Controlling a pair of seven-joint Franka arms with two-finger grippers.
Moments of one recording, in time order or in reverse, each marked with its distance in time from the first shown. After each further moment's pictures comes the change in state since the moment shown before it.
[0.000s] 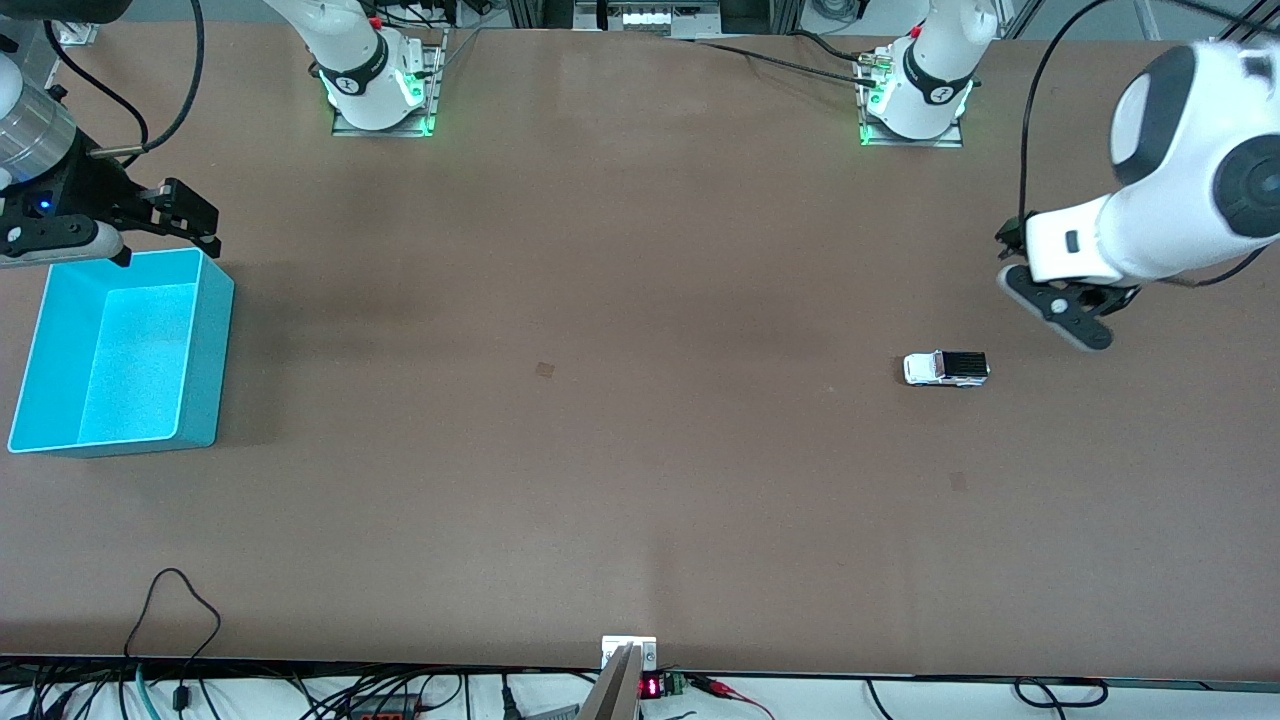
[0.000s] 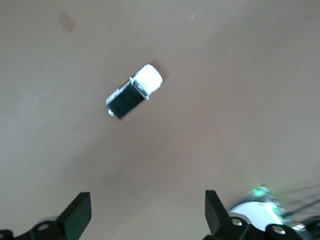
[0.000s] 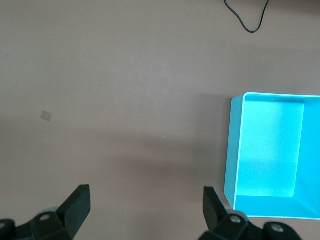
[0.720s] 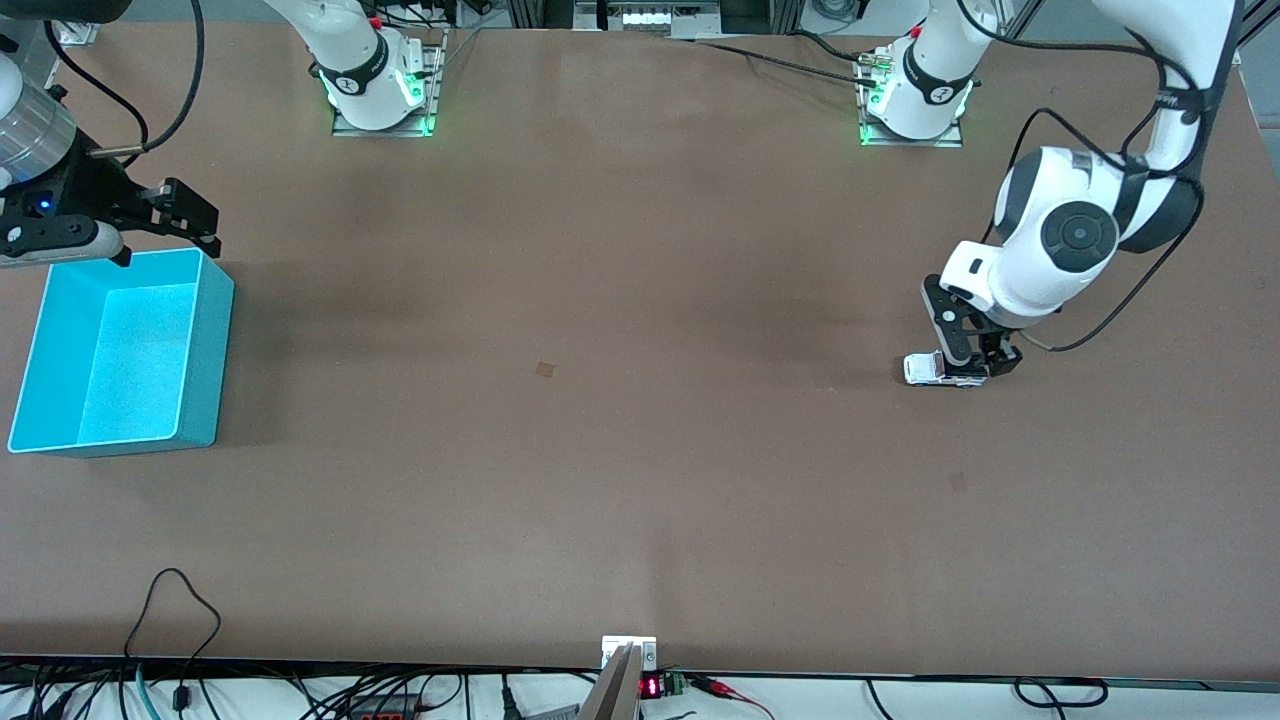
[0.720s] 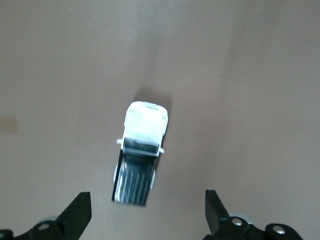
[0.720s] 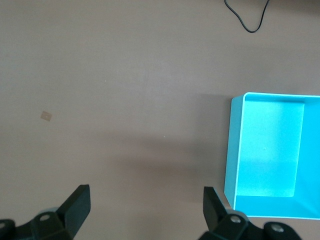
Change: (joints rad) left arm 0.004 0.092 0.000 -0.393 0.102 0.680 0.508; right arm 0.000 0.000 0.000 0.000 0.000 0.000 0.000
